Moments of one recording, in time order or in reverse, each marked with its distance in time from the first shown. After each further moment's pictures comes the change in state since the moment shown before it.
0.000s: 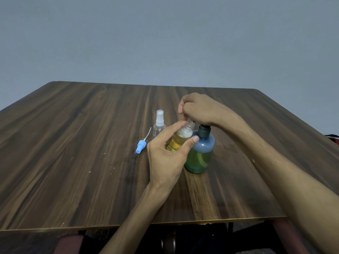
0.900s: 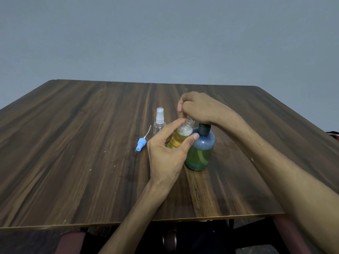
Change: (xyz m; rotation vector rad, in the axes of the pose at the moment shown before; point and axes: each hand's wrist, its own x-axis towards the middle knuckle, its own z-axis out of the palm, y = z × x) left_hand 0.000 0.000 0.000 0.023 0.016 -0.006; right_hand -0.003 -0.003 0.002 -0.013 0.007 -0.002
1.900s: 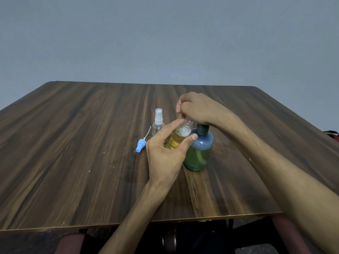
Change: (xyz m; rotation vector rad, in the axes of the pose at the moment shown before) left_hand 0.001 -0.007 -0.001 0.011 -0.004 -0.005; right_hand 0.002 0.002 0.001 0.018 0.003 0.001
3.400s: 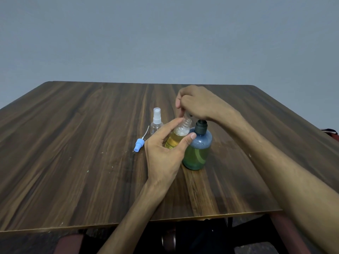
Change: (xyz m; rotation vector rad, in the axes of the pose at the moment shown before) left_hand -0.001 -0.001 -0.002 0.030 -0.009 0.044; right_hand -0.003 -0.002 -0.005 0.015 0.037 -0.009
